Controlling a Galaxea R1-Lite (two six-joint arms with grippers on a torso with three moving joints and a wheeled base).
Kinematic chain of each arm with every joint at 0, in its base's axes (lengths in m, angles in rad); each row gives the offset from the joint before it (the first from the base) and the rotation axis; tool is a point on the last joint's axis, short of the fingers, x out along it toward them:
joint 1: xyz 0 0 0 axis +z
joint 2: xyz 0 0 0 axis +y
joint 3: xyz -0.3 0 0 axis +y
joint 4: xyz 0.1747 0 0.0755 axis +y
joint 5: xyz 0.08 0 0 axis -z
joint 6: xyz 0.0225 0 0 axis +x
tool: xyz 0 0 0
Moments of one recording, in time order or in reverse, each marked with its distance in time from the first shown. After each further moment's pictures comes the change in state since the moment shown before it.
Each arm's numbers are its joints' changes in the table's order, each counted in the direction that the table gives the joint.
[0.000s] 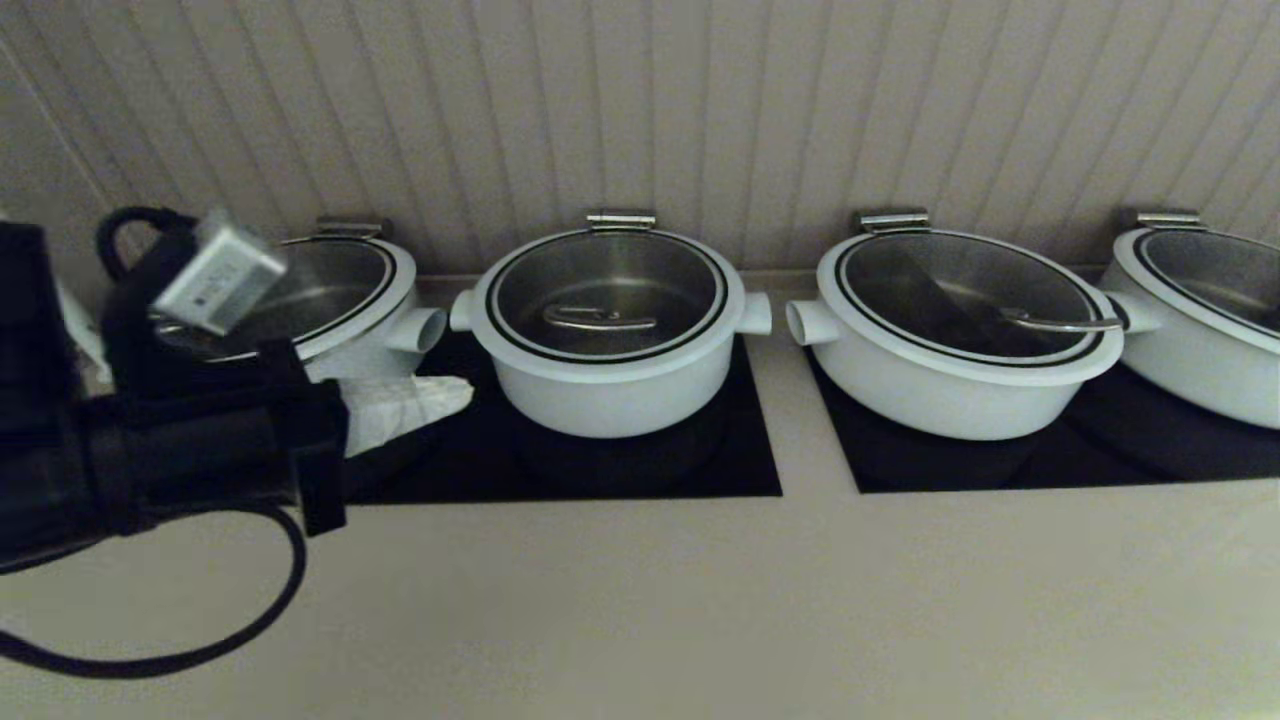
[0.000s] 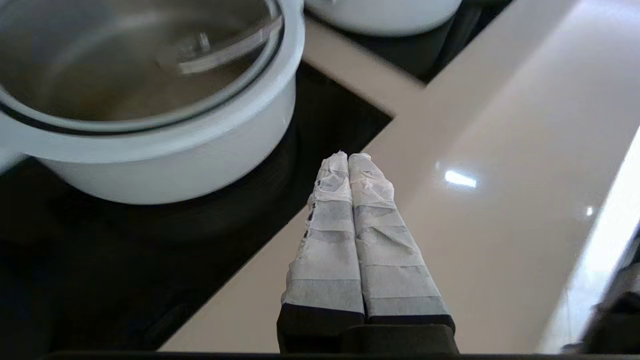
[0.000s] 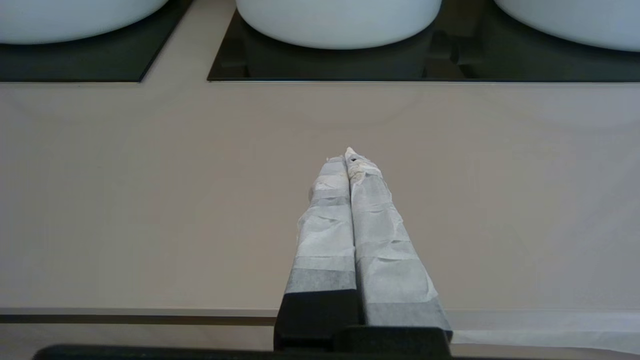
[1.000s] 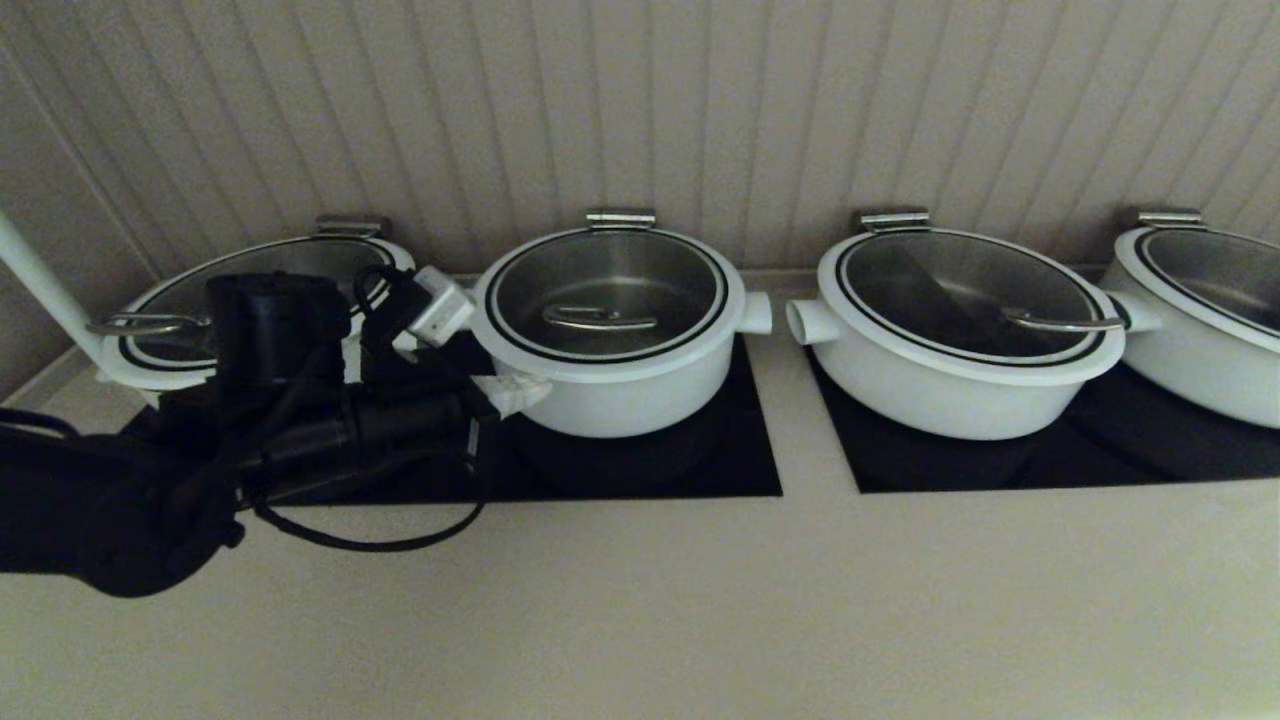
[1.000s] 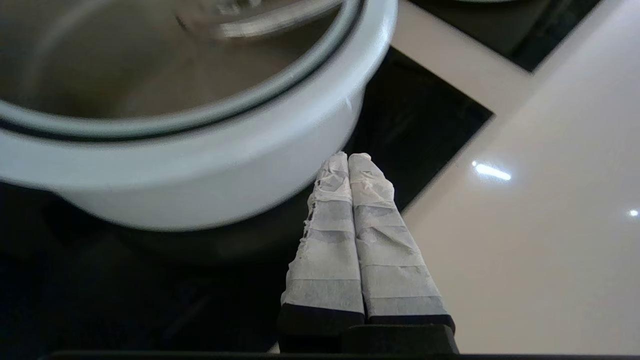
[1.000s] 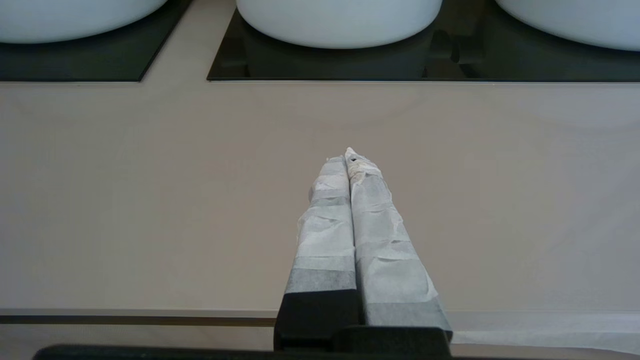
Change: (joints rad) left arm -0.006 0.397 -0.063 -0.309 -0.085 0.010; right arm 0.000 0.000 0.000 0.000 0.000 -0.001
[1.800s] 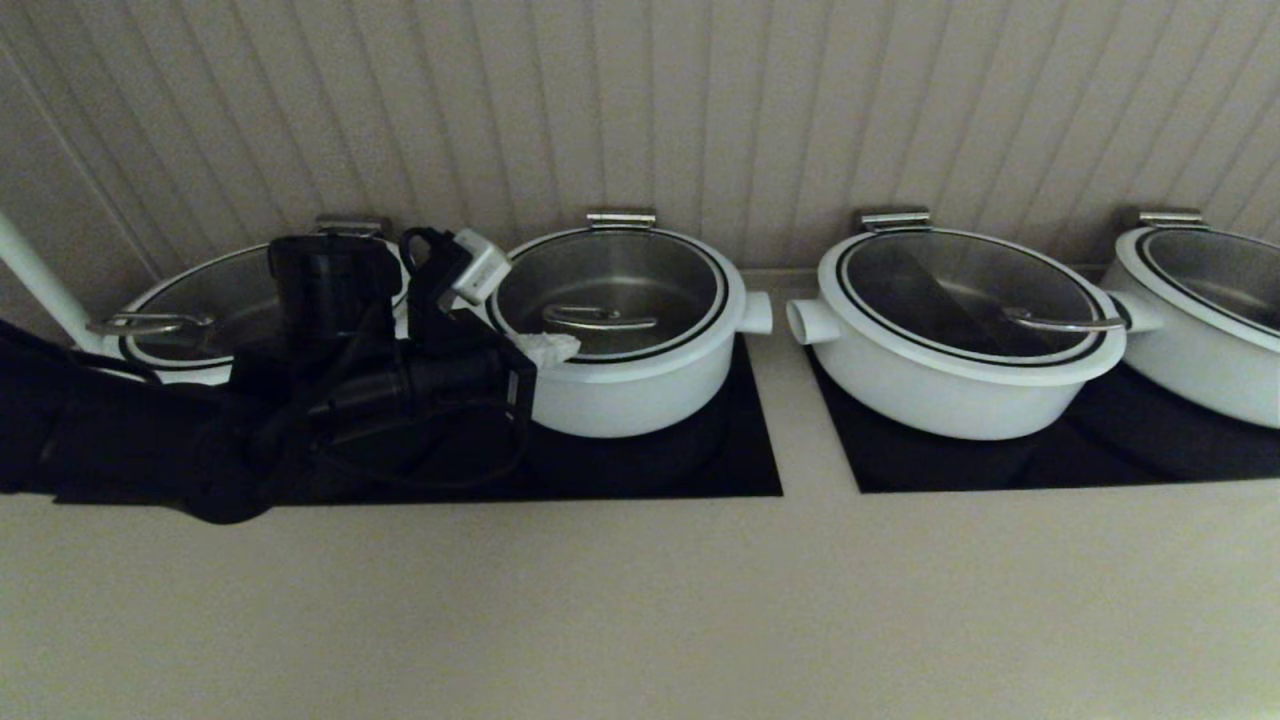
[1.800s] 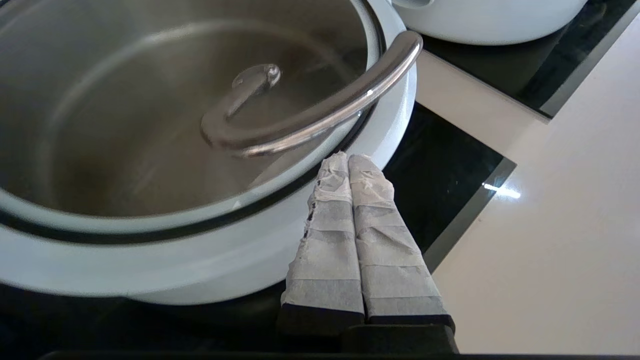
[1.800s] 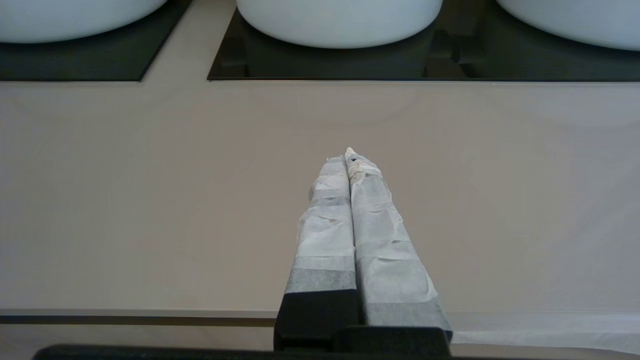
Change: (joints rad) left arm -0.021 0.107 -0.172 0.001 -0.006 -0.003; right arm 0.000 0.000 0.000 0.000 0.000 0.000
